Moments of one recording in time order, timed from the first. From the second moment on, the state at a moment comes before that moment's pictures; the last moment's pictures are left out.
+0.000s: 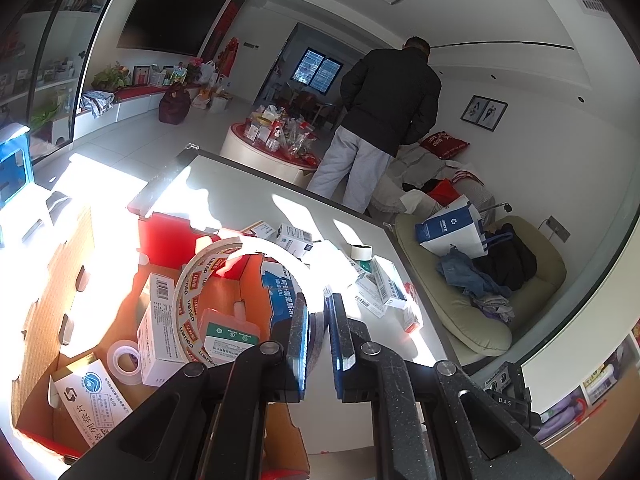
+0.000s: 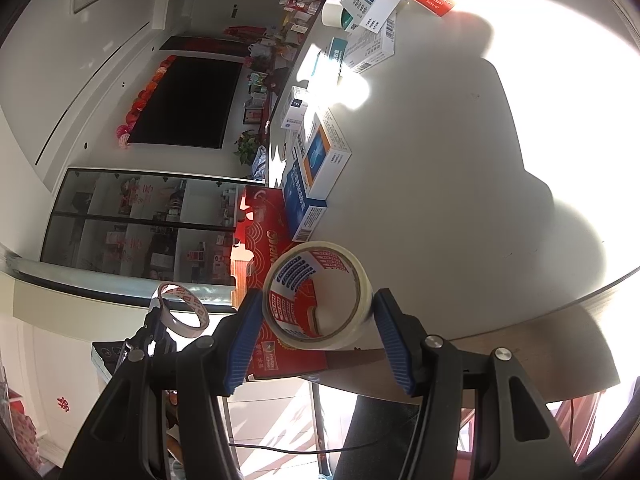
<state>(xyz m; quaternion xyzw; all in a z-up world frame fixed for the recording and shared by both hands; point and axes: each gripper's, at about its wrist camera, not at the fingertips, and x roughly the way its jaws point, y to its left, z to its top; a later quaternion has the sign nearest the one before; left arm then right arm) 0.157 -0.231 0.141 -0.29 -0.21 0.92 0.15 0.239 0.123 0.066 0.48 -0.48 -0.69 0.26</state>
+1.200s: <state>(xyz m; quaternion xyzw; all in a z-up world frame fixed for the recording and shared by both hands) 0.155 -0.232 0.139 -0.29 -0.21 0.92 0.14 0.239 0.123 0.064 0.48 -0.48 -0.69 0.25</state>
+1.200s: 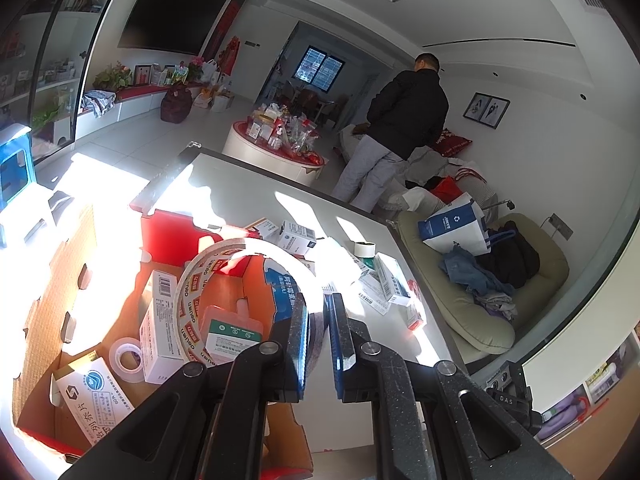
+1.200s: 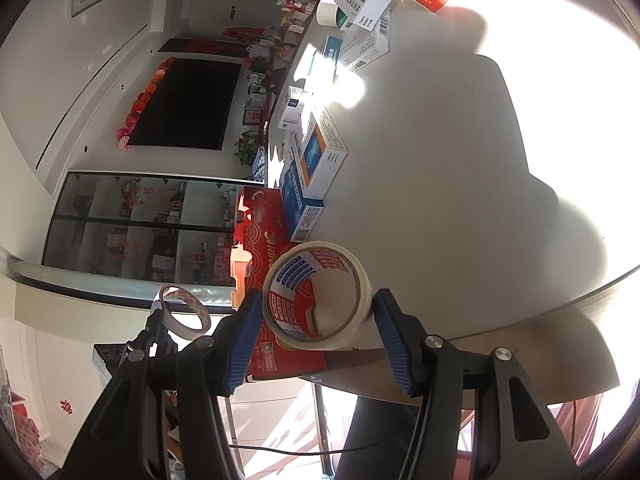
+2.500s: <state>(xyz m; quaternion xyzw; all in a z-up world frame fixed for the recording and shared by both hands) 0.157 -0.237 0.136 -0.30 -0.21 0.92 0.14 0.242 0.122 0.060 0.48 -0.48 -0.69 0.25</state>
